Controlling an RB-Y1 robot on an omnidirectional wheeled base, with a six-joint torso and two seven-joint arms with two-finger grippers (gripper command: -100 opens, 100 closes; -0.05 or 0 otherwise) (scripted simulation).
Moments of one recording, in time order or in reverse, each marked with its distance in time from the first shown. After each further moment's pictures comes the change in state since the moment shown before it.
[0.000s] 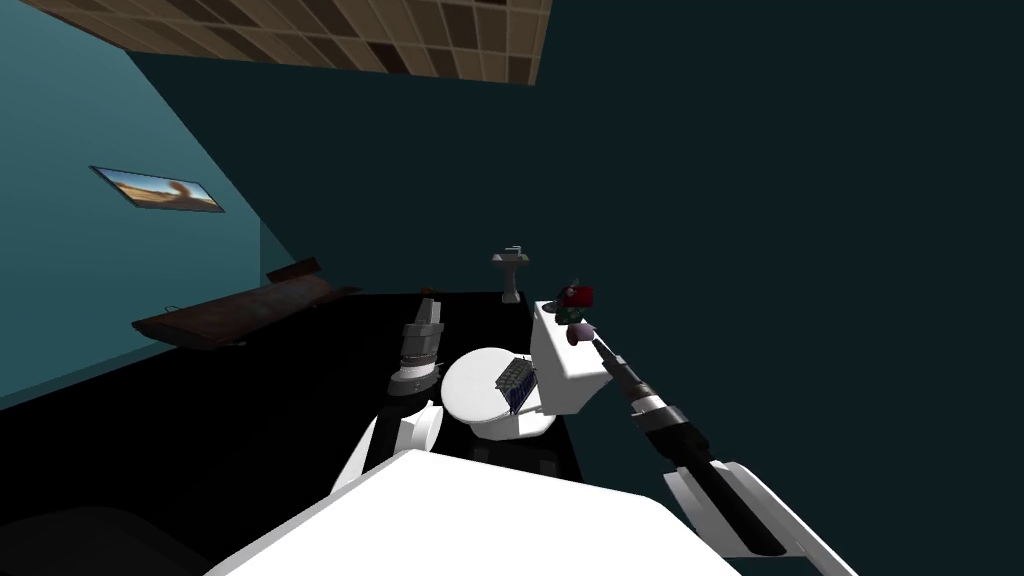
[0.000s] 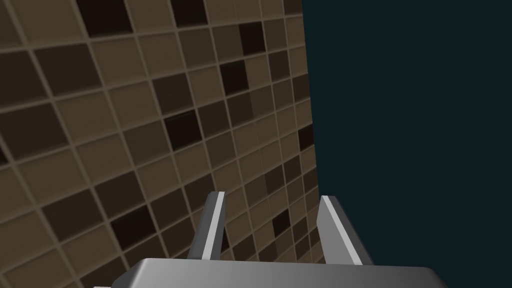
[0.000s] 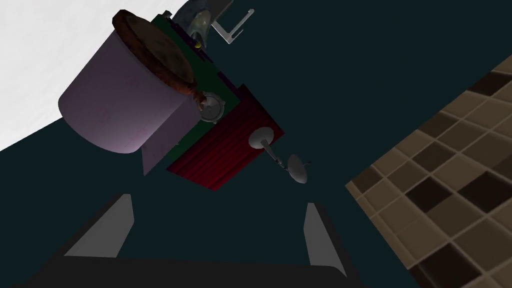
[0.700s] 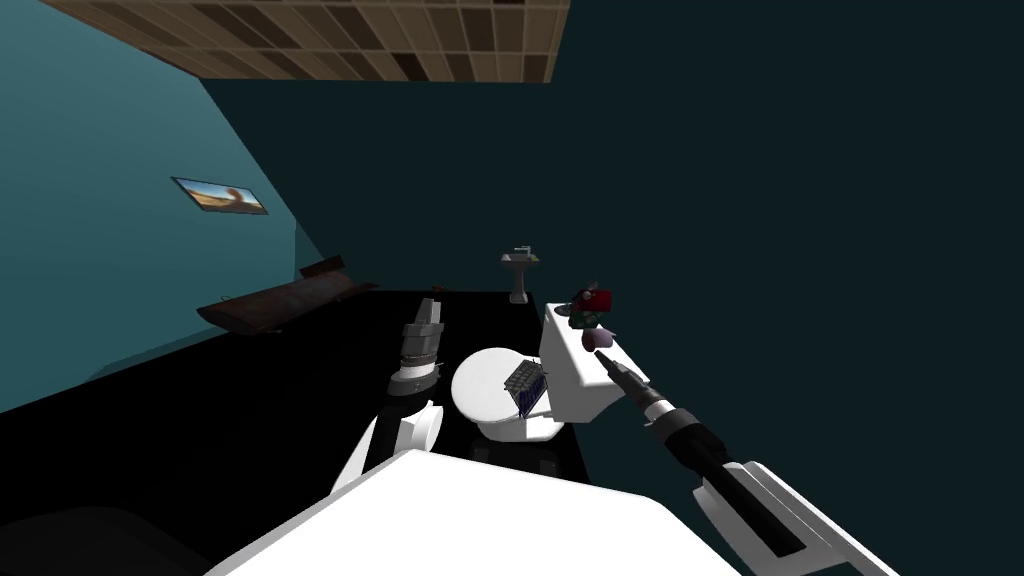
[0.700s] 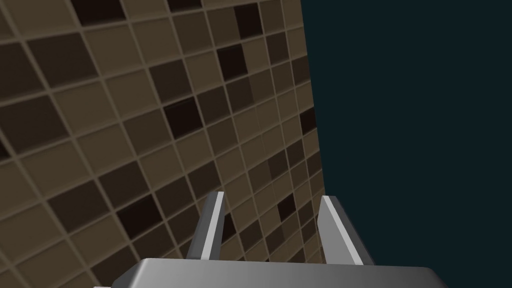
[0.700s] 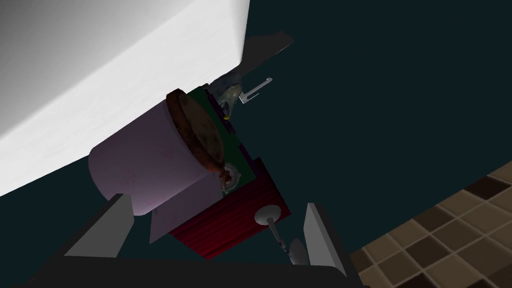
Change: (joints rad) left arm 0.000 0.000 0.000 0.000 0.000 0.000 0.000; right arm 0.026 -0.213 0.009 0.045 0.040 0.085 -0.014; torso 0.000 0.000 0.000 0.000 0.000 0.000
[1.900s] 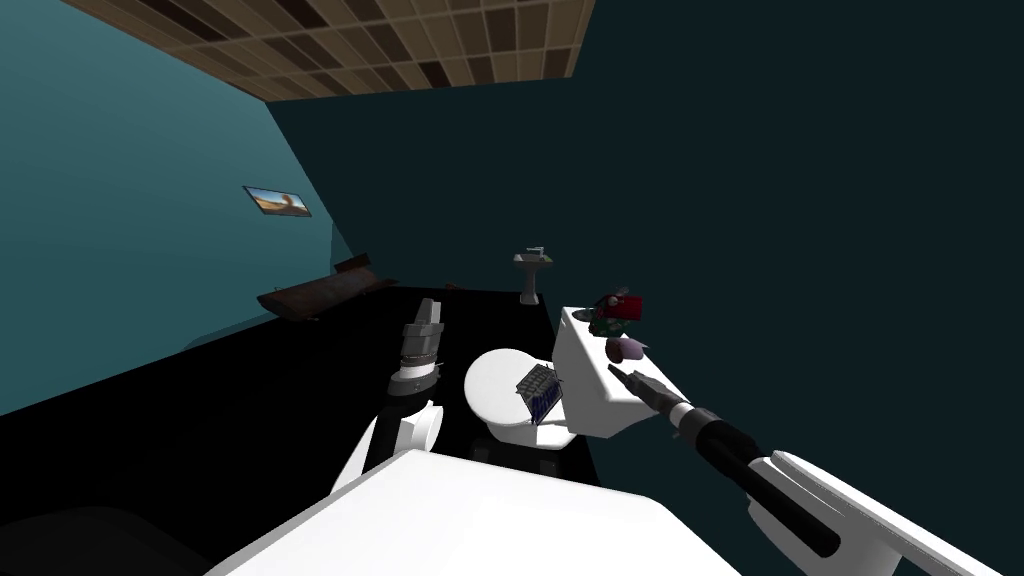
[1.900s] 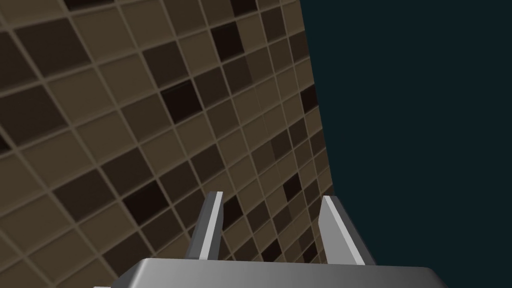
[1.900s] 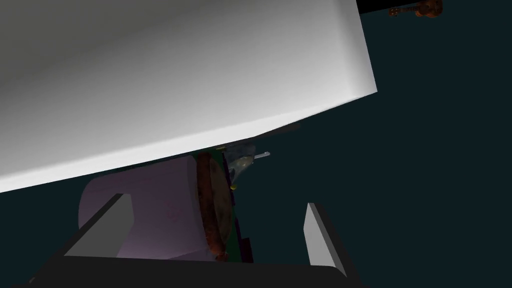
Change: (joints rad) left arm 0.000 0.000 0.000 0.000 0.000 0.000 0.000; right arm 0.037 -0.327 0.012 0.063 0.056 0.119 -0.017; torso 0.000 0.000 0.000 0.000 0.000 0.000
